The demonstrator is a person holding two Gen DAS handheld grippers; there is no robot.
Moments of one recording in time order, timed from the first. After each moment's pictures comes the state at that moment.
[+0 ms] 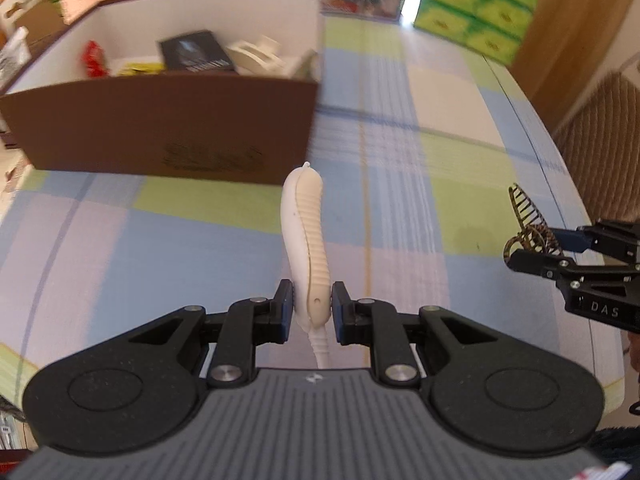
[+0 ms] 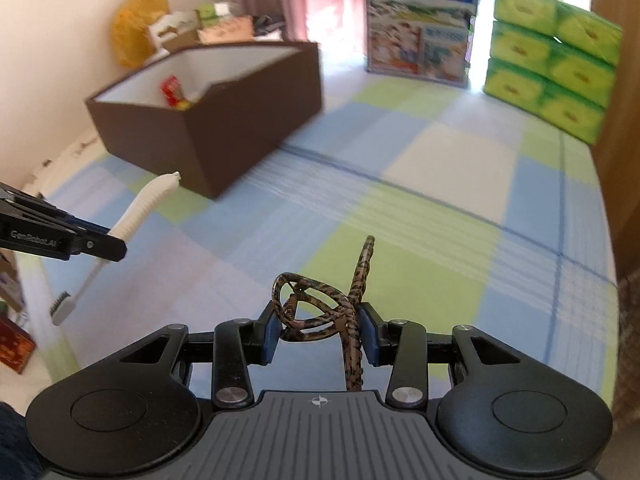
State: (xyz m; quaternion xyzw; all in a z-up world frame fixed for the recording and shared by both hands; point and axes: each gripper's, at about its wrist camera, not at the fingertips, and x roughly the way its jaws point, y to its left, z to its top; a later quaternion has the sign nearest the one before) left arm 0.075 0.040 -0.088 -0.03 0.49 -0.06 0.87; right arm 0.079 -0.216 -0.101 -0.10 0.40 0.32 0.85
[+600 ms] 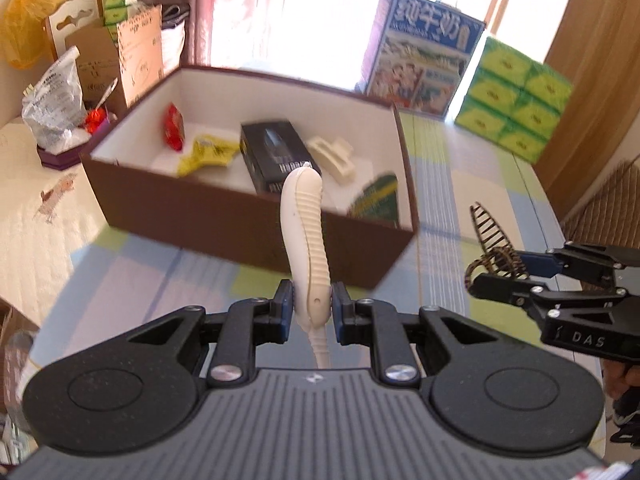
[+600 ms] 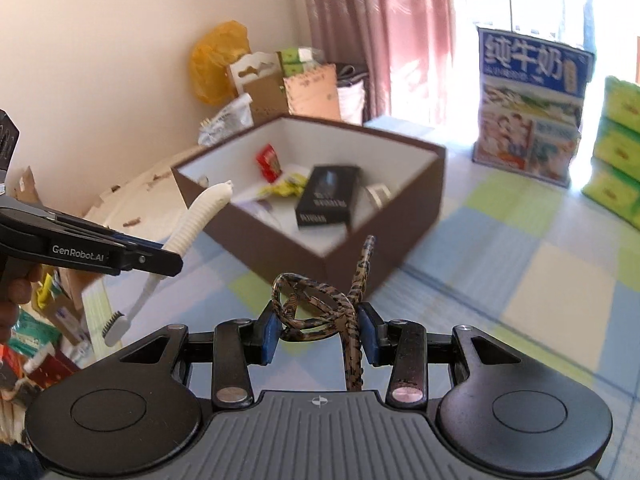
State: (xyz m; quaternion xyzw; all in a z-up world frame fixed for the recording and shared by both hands) left arm 0.093 0.127 -0.017 -0.08 0.41 -0.02 0.91; right arm 0.101 -0.103 -0.038 -0.08 0.34 0.42 0.83
